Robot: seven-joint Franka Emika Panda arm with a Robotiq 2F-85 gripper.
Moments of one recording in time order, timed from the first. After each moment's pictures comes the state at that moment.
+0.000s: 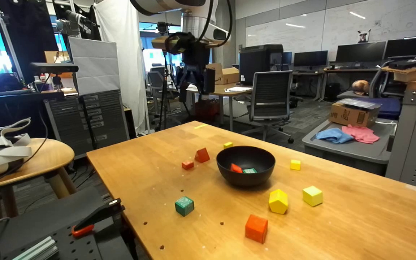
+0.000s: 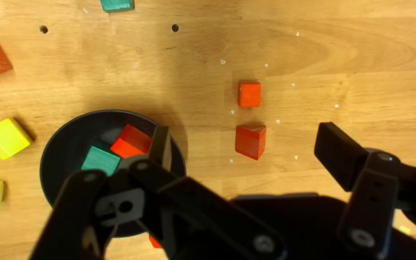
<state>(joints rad) 0.13 -0.01 0.12 -2.27 0.11 2.13 0.16</state>
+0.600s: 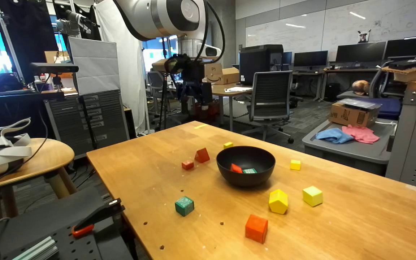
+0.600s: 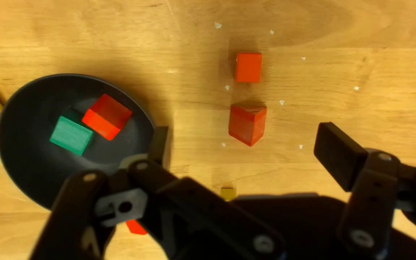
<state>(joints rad) 0.19 0.14 0.17 -2.21 -0.06 2.27 0.33</state>
